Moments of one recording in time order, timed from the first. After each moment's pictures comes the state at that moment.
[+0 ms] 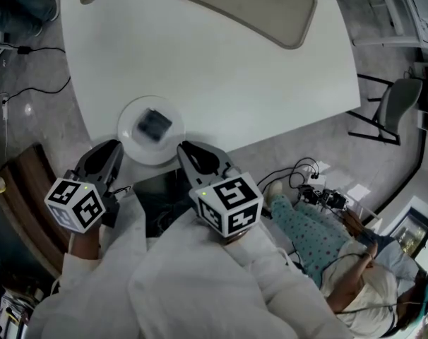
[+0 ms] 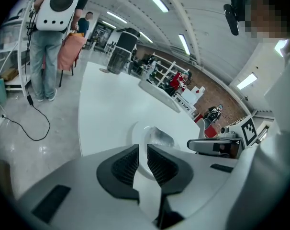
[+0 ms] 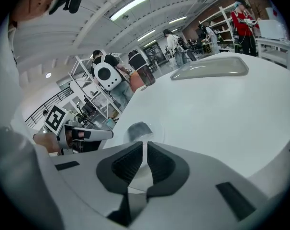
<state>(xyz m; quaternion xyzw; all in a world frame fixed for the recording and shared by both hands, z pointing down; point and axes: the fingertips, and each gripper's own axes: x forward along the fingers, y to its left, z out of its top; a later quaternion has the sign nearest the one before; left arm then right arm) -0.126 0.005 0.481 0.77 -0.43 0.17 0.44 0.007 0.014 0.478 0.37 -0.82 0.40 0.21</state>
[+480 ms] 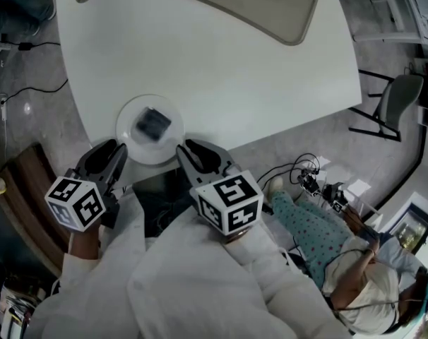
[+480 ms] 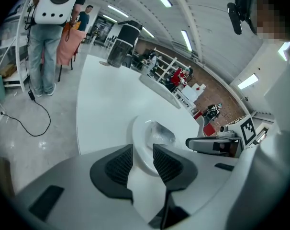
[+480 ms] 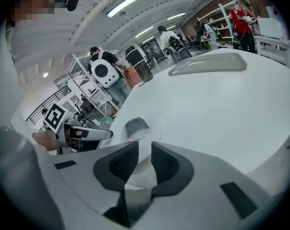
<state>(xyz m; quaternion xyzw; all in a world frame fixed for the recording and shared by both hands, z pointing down) -0.124 0.007 0.497 0.76 -0.41 0.19 0.46 0.008 0.015 0.493 0.37 -0.80 0.41 0.22</state>
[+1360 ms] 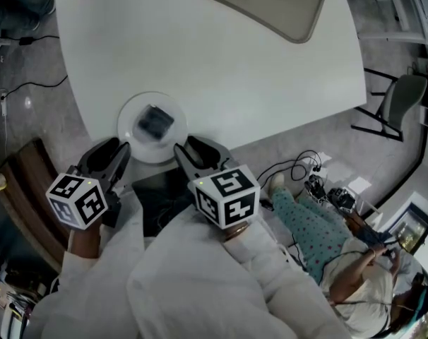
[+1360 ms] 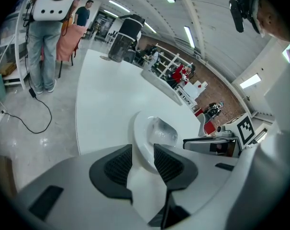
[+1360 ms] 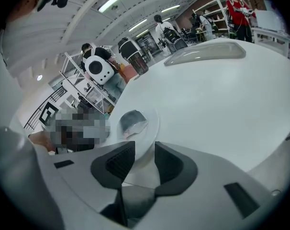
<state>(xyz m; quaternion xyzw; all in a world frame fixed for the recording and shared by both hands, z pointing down) -0.125 0.010 0.503 0.75 -0.41 0.21 0.48 0.001 0.019 0.511 0.37 -0.78 0.45 0.24</state>
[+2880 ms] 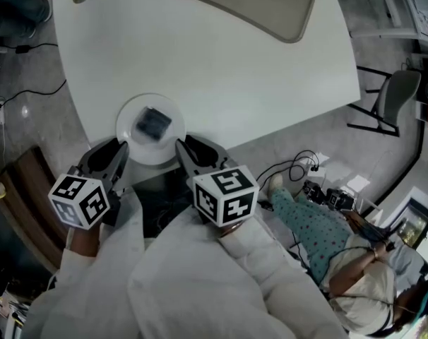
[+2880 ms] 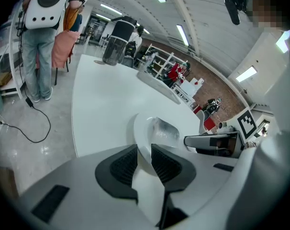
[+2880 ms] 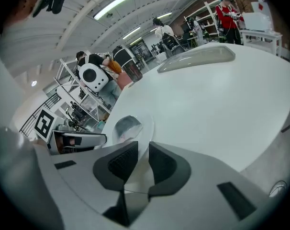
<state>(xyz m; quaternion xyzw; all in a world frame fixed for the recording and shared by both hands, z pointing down) -0.120 0.006 0.502 0.77 -0.40 0.22 0.44 0.010 0.012 0.507 0.41 -0.76 0.45 0.21</state>
